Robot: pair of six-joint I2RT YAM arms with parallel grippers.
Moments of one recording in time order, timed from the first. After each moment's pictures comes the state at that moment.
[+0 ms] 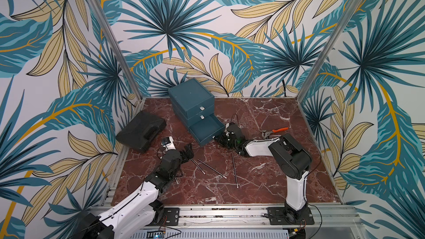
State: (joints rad) left arm -0.48 0.87 0.28 0.14 -0.30 -0.75; right arm 0.63 2.00 1.02 0.40 -0.16 1.10
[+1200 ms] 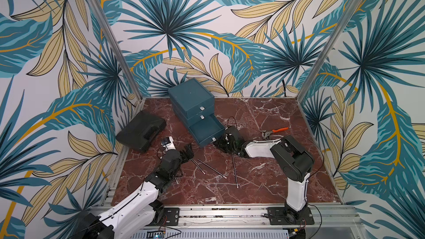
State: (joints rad) left arm -0.48 0.87 0.28 0.14 -0.30 -0.75; right arm 0.65 1.96 1.01 0.22 -0.16 1.07
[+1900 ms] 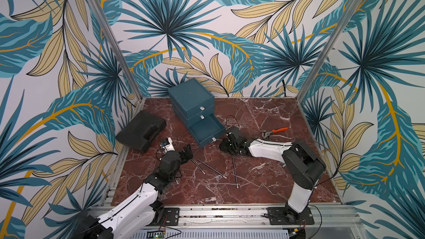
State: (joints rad) left arm -0.48 0.85 0.26 0.14 -0.33 -0.75; right arm 0.69 1.82 1.06 -0.17 0.00 0.94
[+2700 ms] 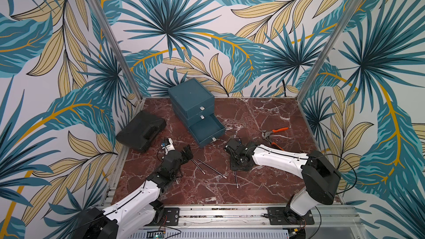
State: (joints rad) left arm -0.48 0.93 0.26 0.16 -0.34 -0.78; right arm 0.86 1.64 1.04 -0.79 0.13 0.85
